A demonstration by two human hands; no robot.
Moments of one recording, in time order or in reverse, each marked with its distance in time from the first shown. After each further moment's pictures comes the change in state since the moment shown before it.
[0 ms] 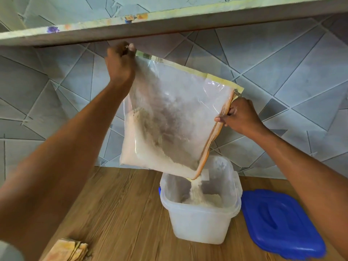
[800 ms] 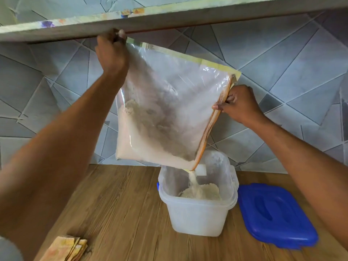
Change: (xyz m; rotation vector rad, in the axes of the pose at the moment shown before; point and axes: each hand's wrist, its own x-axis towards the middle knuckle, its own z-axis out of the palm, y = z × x) left_hand -0.004 0.024 -0.004 -0.039 0.053 -0.049; right_hand 0.004 -0.007 -0.009 0.038 0.075 -0.056
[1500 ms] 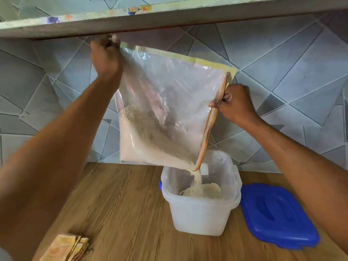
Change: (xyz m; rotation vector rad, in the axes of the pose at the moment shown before) left_hand 0.011 -0.025 -0.025 0.053 0.063 -0.054; right_hand 0.002 -0.021 0.014 0.006 0.017 -0.019
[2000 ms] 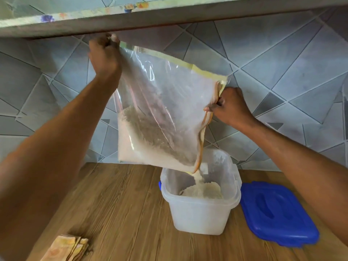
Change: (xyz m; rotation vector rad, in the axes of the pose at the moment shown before) left_hand 0.004 -0.007 0.007 -0.042 -0.004 -0.007; right_hand -0.005 -0.004 0.007 -0.072 -0.045 -0.015
